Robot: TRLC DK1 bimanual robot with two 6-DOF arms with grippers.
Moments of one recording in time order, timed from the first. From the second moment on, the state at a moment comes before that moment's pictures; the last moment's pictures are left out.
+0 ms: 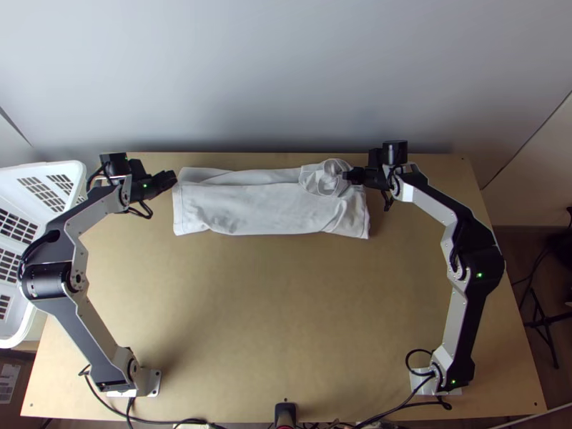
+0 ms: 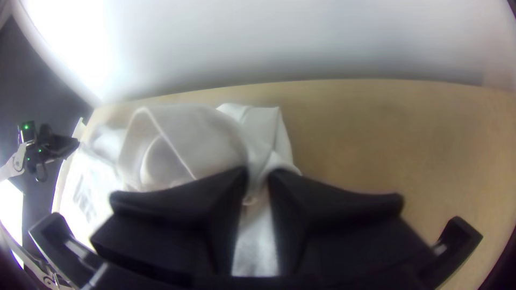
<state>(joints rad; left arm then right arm) 0.15 1.96 1.35 -0.09 0.41 -0.39 0.19 2.14 1.57 -0.13 -0.30 0.23</state>
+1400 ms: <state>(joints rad) 0.13 2.03 1.38 -0.17 0.59 -0.44 0.39 1.15 1.14 -0.60 -0.32 0.25</state>
